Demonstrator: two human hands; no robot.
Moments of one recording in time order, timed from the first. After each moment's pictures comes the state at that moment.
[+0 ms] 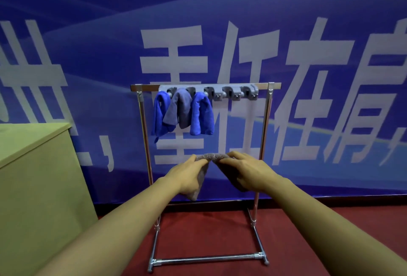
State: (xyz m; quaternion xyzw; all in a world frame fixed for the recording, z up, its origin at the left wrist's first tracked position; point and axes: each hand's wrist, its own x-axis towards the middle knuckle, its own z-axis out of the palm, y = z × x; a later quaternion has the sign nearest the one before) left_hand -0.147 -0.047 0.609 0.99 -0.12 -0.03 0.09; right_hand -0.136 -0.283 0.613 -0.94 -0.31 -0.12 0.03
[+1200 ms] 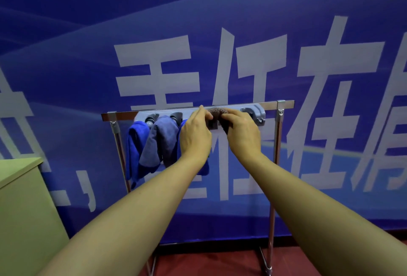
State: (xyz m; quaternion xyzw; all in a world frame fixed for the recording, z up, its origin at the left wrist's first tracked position) left_hand 0.057 -0.123 0.720 0.86 -0.04 0.41 0.31; right_hand 0.072 -0.248 0.711 -0.85 -0.13 -0.42 0.28
